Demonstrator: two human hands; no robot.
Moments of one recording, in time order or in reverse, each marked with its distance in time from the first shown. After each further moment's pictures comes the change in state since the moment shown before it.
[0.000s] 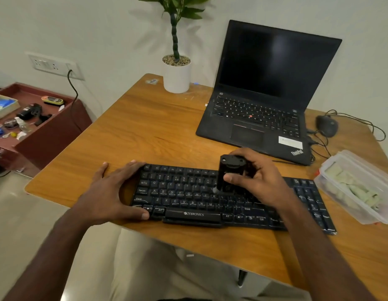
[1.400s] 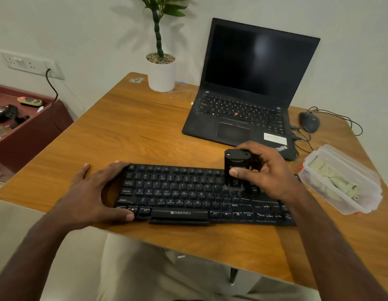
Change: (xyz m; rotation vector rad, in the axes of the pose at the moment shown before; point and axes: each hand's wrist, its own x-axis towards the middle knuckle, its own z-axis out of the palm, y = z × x) left_hand -0.002 0.007 -0.003 -0.022 0.002 0.006; right_hand -0.012 -0.002 -0.035 -0.083 0.029 -0.050
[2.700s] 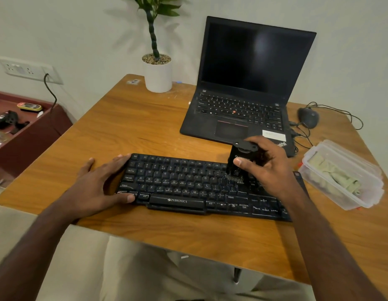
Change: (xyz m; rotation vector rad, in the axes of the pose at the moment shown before) left_hand 0.028 -0.018 0.002 0.036 0.029 0.103; right_hand -0.005 0.010 0.001 -0.034 0.228 -0.016
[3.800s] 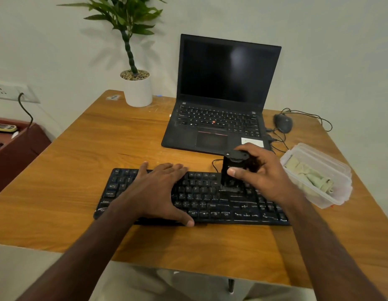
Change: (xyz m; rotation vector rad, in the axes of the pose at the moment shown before) left_hand 0.077 0.146 0.037 0.363 -0.333 0.162; right_hand -0.006 -0.005 -0.035 -0.027 -0.061 0.048
